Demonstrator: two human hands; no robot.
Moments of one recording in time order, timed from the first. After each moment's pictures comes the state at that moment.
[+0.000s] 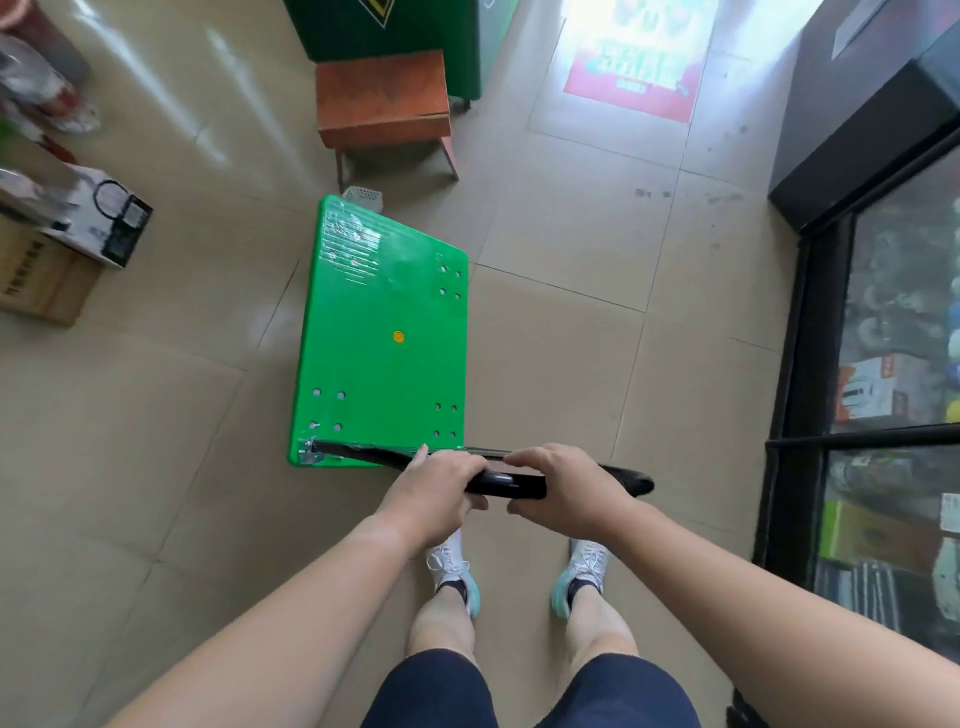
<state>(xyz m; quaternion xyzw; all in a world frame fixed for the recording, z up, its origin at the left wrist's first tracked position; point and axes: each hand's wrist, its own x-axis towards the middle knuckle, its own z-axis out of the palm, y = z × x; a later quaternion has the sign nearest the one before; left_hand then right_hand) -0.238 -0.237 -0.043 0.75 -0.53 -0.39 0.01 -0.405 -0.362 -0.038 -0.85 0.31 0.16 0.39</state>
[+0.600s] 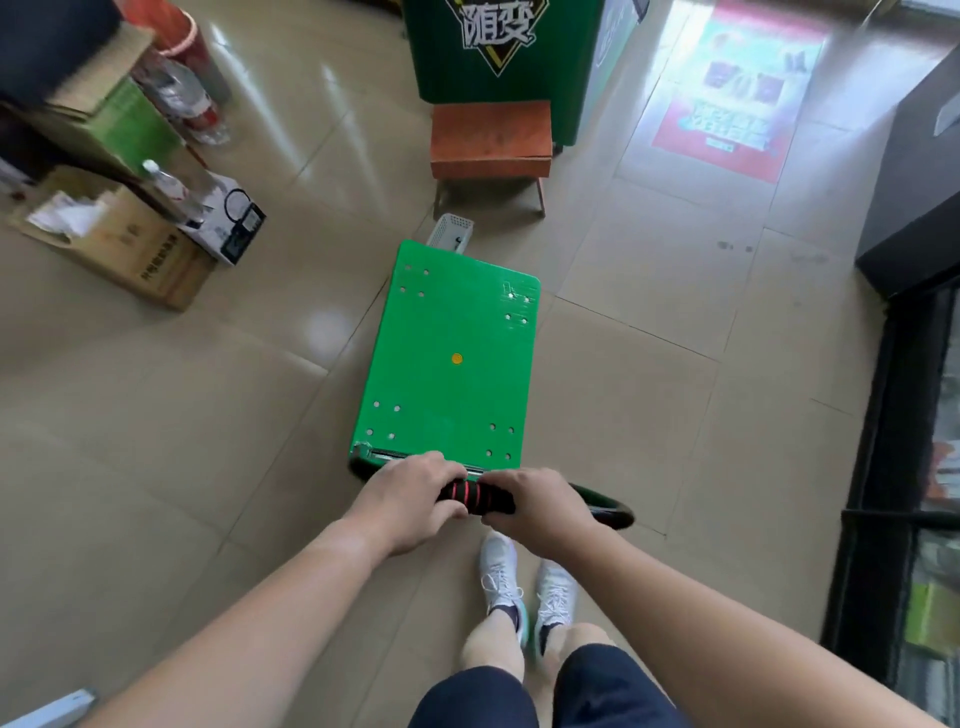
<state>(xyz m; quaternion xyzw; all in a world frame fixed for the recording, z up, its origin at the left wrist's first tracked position) -0.099 -0.114 0.013 0.80 -0.50 -0.34 0.00 -0.256 -0.245 -0.010 -0.88 0.24 0.14 0.37</state>
